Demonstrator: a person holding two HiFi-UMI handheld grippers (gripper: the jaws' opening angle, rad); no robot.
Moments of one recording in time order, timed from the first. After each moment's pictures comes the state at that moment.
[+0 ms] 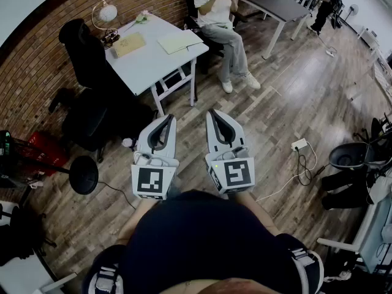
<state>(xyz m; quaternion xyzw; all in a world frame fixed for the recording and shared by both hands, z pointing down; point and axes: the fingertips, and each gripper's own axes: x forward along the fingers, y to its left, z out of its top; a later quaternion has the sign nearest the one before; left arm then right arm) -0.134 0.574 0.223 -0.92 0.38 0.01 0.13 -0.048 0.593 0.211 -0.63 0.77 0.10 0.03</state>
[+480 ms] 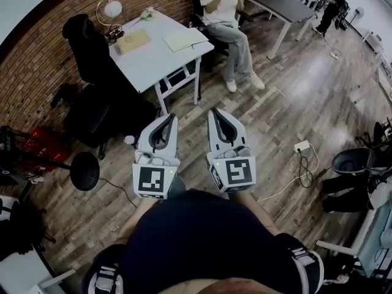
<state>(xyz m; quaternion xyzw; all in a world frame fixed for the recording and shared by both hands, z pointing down) -0.137 0.565 0.230 -0.91 0.39 0.00 0.10 -0.049 0.580 0.218 -0.64 0.77 0.08 0.03</state>
